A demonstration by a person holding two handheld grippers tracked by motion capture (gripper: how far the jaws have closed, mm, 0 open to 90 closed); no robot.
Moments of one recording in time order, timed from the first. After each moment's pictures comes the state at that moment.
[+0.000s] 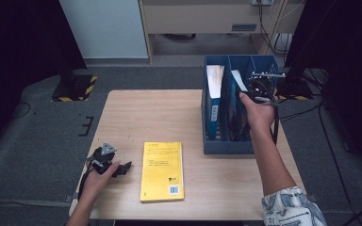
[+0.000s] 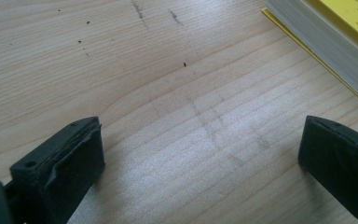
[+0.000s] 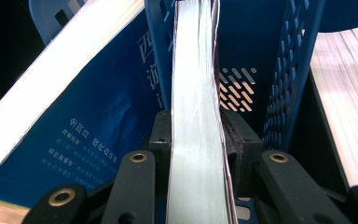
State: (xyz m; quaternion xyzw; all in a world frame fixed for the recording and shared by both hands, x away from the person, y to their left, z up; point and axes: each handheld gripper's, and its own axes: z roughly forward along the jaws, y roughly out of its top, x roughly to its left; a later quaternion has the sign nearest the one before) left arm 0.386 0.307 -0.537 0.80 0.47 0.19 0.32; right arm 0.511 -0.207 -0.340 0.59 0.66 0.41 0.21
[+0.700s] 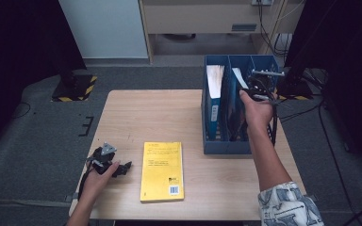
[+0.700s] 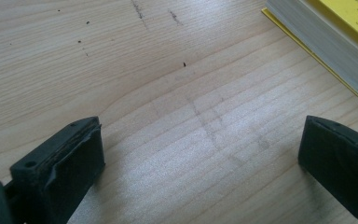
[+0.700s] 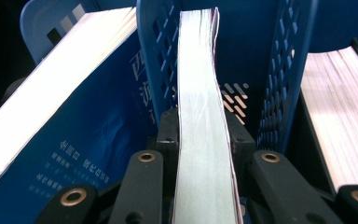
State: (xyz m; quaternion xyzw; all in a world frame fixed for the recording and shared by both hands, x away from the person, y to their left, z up) left arm 0.386 0.307 -0.537 0.80 0.47 0.19 0.32; right arm 0.519 -0.206 -0.338 0.59 0.64 0.42 0.24
